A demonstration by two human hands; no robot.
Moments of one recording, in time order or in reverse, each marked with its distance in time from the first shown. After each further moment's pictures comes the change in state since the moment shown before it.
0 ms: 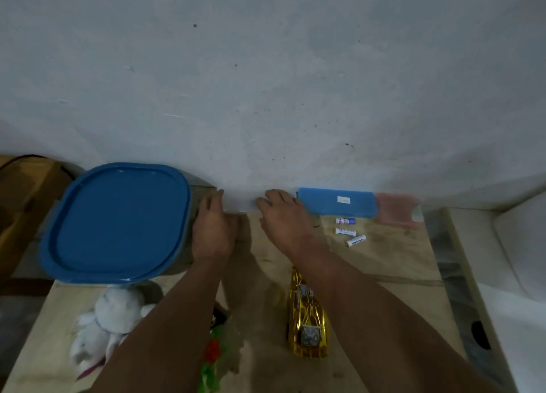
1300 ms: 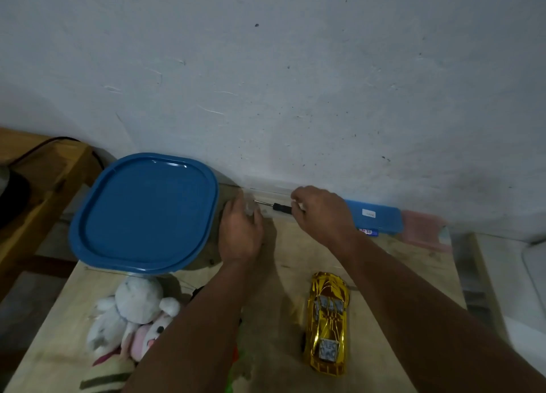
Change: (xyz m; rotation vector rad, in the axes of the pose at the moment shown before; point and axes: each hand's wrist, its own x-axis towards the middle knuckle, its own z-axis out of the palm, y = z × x) left_hand -0.005 0.005 0.011 -0.188 0.131 -0.088; right_hand 0.014 0.027 -0.024 0.171 0.133 -0.017
